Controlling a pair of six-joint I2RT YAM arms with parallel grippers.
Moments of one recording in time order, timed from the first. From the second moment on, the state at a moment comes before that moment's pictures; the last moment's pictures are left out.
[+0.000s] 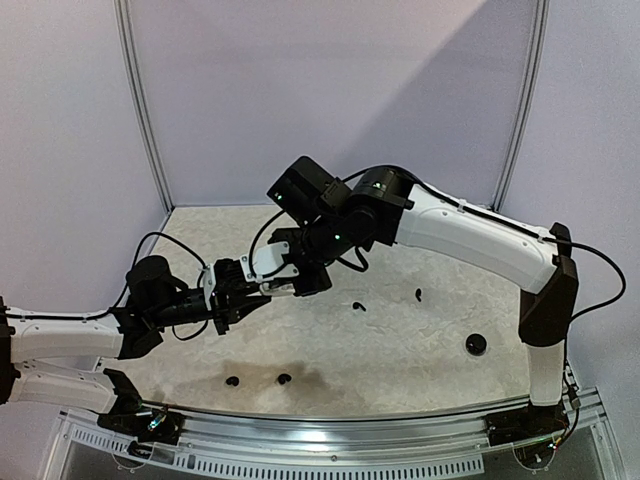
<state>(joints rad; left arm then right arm) -0.69 1.07 0.32 0.67 0.53 0.30 1.17 2.07 2.19 -1.01 -0.05 -0.90</state>
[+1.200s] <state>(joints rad) -0.69 1.07 0.32 0.68 0.48 0.30 1.18 2.08 2.18 -0.97 0.04 -0.87</state>
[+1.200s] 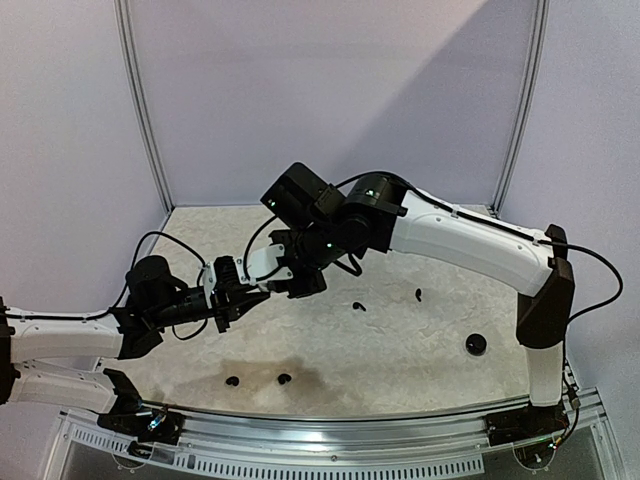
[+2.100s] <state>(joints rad) -0.69 1.05 0.31 0.68 0.46 0.33 1.11 1.97 2.09 -0.66 0.00 -0.61</state>
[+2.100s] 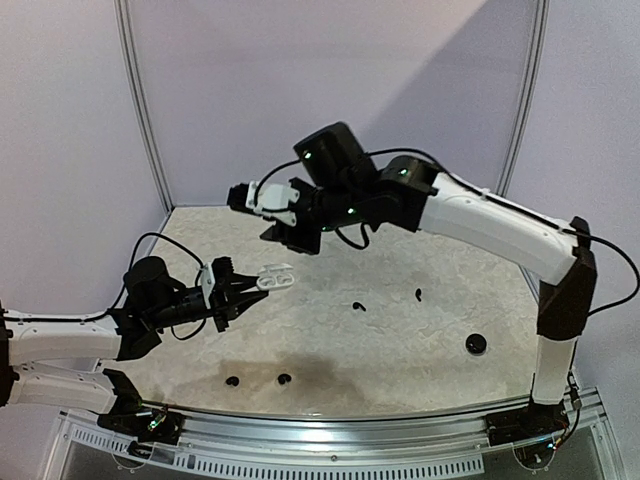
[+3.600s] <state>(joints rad) -0.71 1.04 0.31 0.69 0.45 0.26 1.06 1.97 1.89 -0.74 -0.30 -0.64</state>
